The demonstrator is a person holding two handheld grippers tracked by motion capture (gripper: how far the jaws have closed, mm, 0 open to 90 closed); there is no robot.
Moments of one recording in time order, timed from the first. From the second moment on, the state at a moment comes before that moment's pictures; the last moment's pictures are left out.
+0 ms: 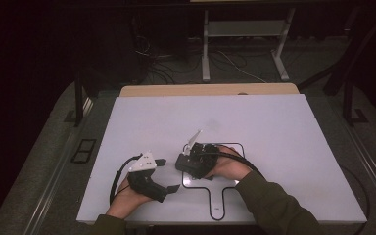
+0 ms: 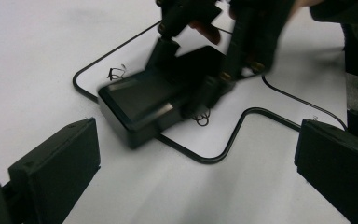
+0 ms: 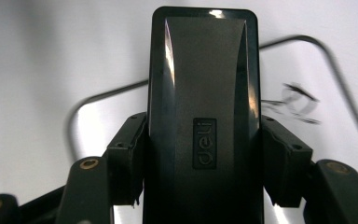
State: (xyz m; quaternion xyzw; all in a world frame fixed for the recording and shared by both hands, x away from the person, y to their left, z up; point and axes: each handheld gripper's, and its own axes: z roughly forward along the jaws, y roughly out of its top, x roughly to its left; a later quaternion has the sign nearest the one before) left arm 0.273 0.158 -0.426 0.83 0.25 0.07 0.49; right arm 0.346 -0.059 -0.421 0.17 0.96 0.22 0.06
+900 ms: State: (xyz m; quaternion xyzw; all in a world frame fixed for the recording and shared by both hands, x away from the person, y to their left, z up) left arm 0.273 0.158 -0.426 0.84 0.25 0.07 0.49; right arm 0.348 -0.070 -0.421 0.18 0.96 0.21 0.07
